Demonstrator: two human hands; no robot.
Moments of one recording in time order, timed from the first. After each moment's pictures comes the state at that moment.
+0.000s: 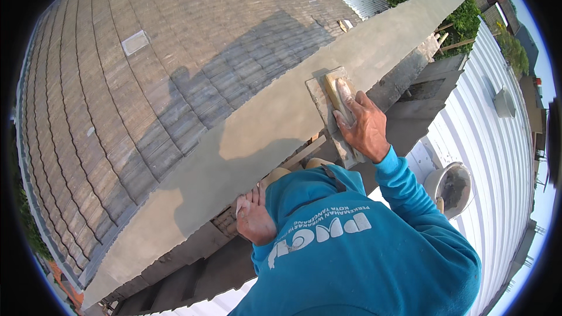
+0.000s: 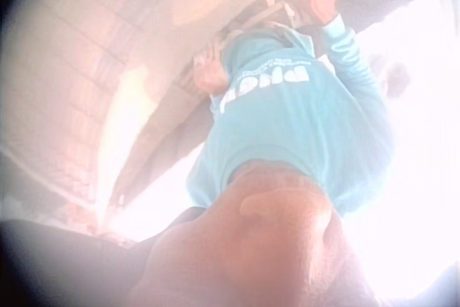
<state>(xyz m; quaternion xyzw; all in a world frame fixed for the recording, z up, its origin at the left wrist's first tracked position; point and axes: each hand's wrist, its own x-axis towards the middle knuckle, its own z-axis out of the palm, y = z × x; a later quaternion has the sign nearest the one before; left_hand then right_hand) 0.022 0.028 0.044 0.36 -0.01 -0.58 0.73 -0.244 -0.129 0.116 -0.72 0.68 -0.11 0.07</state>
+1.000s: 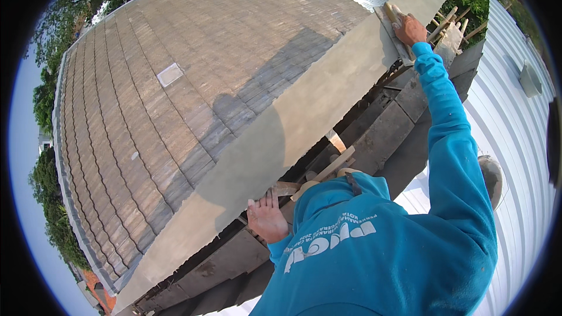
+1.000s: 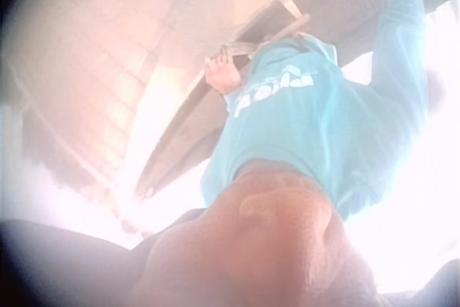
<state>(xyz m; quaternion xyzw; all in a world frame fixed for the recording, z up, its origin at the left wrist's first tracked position) 0.015 0.015 0.051 0.41 0.01 -0.54 0.73 -0.503 -0.326 0.085 -0.59 0.80 -0.09 -0.08</state>
